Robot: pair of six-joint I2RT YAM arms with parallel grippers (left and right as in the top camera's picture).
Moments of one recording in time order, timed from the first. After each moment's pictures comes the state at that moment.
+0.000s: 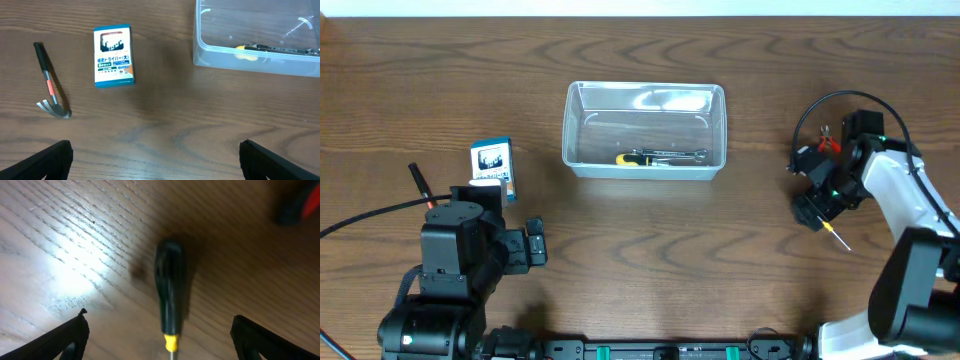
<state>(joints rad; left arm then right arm) -0.10 0.70 0.96 -1.11 -0.06 -0.12 -0.17 1.70 1.05 -0.92 -0.05 -0.79</state>
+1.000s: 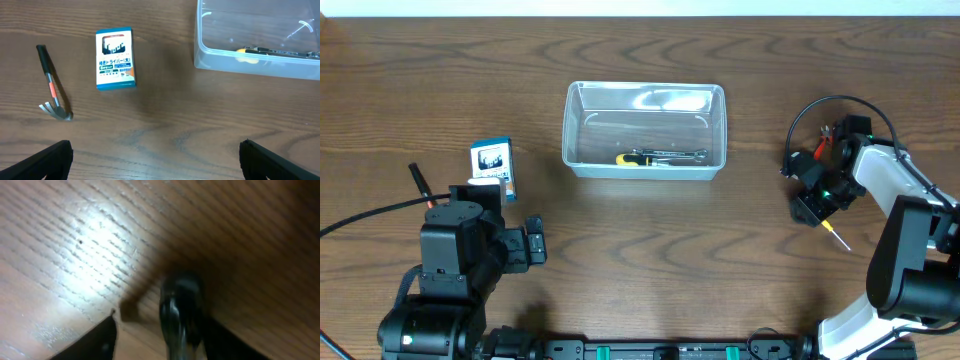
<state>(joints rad) -0.10 0.70 0.96 -1.10 -0.06 -0.12 -0.17 1.82 1.05 -0.86 -0.09 -0.79</state>
